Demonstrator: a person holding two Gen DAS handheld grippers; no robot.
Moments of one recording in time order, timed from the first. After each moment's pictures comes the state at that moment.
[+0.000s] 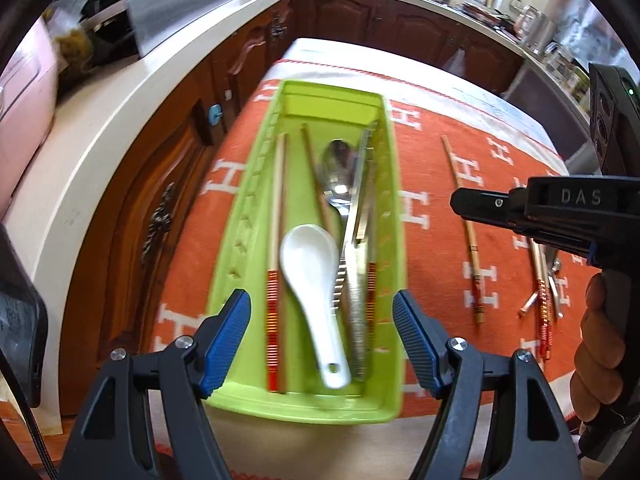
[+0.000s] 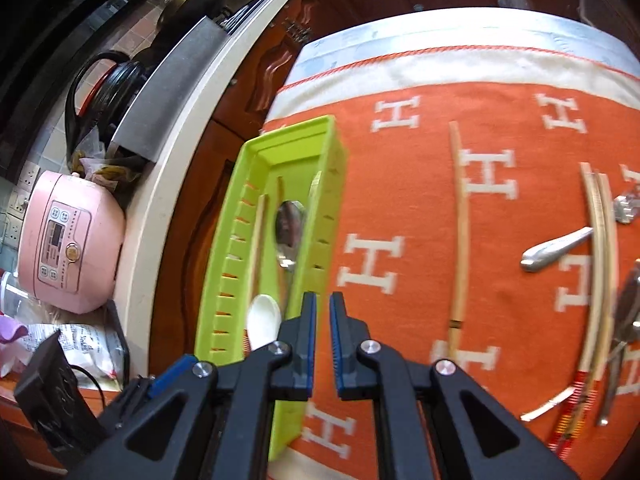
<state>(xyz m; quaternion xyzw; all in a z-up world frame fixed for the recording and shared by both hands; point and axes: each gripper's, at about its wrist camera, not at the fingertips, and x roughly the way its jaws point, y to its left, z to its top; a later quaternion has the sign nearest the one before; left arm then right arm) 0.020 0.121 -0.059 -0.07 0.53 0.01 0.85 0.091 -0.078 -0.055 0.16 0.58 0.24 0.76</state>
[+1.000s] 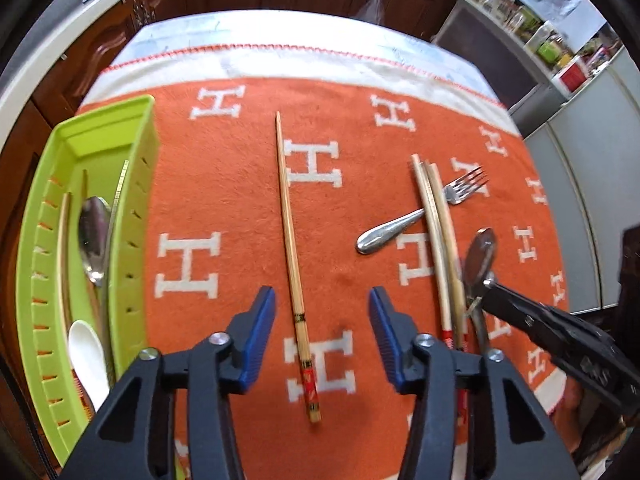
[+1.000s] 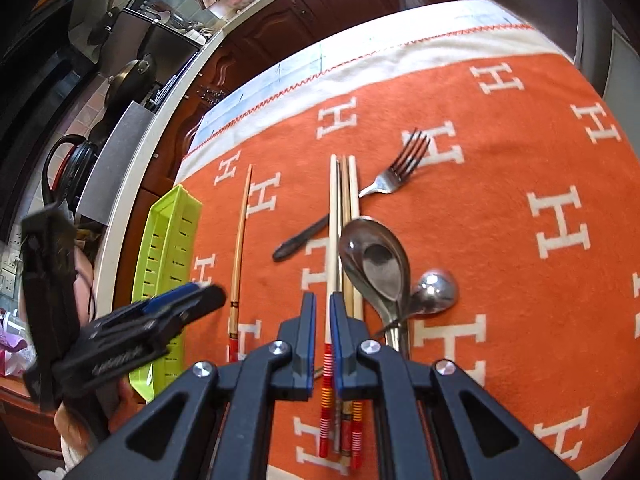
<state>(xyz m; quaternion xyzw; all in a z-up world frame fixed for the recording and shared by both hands) 0.130 -0.024 -0.095 -0.04 0.60 -0.10 0.80 0.063 -0.259 -0.078 0.22 0.55 0.15 0.79</state>
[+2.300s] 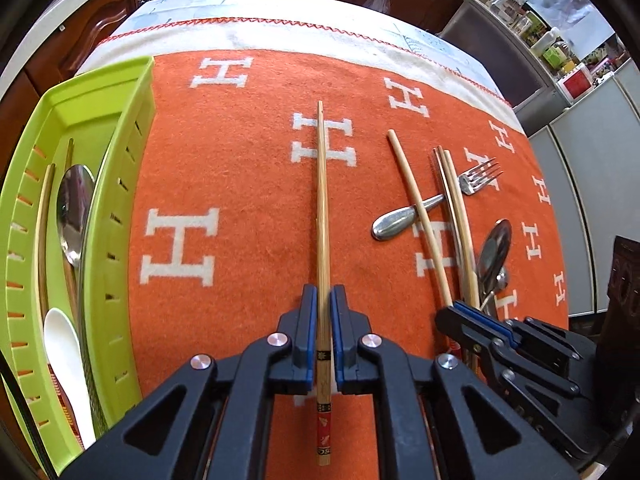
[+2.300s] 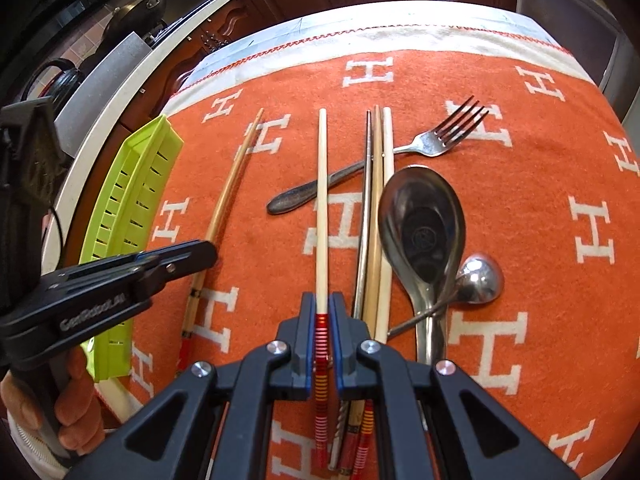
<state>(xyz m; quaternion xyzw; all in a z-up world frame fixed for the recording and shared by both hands) 0.125 -0.010 -0.116 -0.08 0.60 -0.11 0.79 0.060 -0.200 -0.102 0.10 0.58 0.14 0.80</state>
